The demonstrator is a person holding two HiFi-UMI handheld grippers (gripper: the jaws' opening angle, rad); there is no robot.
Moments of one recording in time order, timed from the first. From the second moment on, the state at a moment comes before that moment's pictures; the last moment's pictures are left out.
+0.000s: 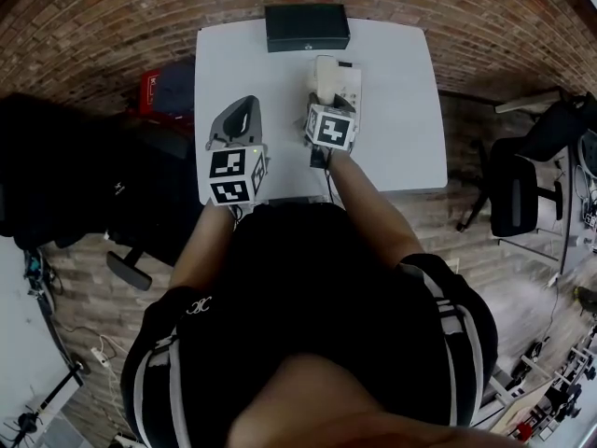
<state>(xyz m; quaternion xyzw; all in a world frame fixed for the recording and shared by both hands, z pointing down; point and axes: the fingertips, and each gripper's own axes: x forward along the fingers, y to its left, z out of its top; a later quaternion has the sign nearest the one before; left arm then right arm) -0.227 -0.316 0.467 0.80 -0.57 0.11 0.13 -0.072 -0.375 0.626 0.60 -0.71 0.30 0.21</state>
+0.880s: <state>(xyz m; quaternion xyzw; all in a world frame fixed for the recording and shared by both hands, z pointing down) -0.230 -0.312 0.474 0.79 -0.58 0.12 0.14 -0.066 -0.391 0.691 0.60 -0.66 0.35 0.29</state>
